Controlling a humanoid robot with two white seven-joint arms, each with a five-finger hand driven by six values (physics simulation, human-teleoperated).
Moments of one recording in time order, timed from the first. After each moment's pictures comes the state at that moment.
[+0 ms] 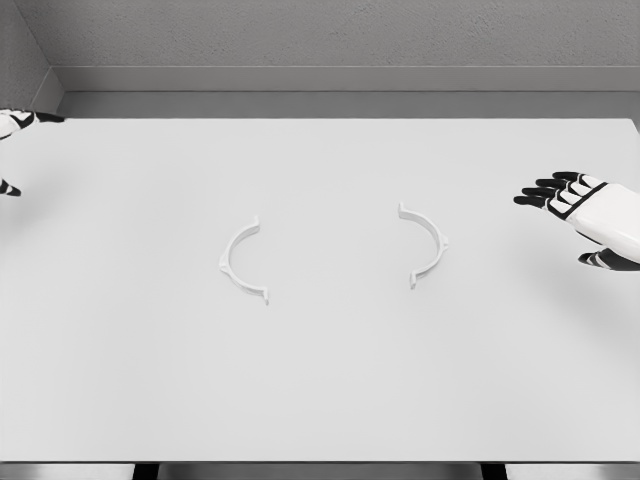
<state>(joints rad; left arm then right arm) -0.76 0.87 -0.51 -0.88 -0.32 -0.61 -0.46 -0.01 -0.86 -0.06 -1.68 0.55 -0.61 0.35</state>
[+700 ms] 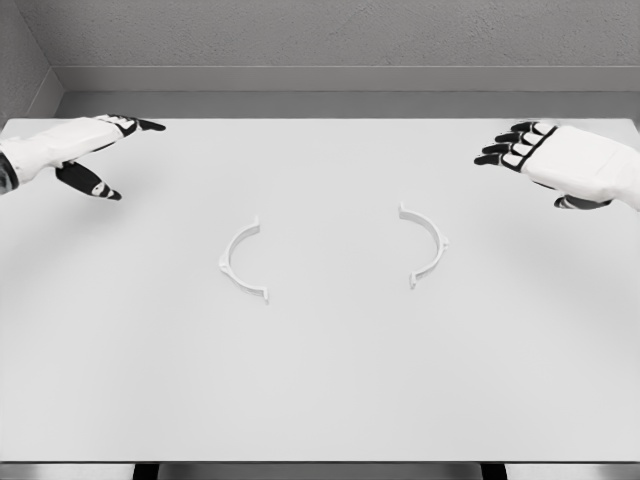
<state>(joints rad) -0.74 0.69 -0.51 -0.97 -0.32 -0.61 -0.47 -0.41 -0.78 0.18 -1.61 0.65 -0.61 0.60</state>
